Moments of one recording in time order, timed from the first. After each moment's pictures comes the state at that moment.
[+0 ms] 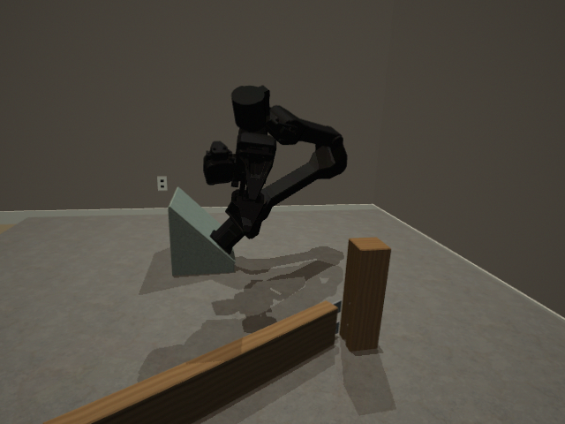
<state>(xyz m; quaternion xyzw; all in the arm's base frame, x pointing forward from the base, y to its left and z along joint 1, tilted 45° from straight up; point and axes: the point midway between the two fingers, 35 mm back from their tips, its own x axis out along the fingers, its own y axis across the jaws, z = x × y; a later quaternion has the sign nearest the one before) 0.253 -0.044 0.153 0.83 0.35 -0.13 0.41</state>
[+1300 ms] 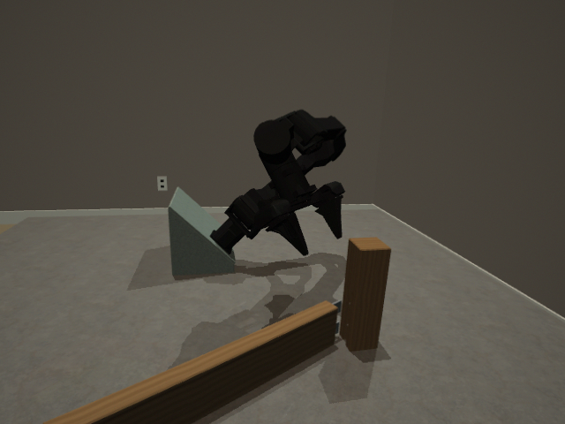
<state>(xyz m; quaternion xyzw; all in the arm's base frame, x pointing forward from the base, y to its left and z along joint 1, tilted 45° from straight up) 0.238 0.075 0.196 0.79 0.49 -0.31 -0.22</state>
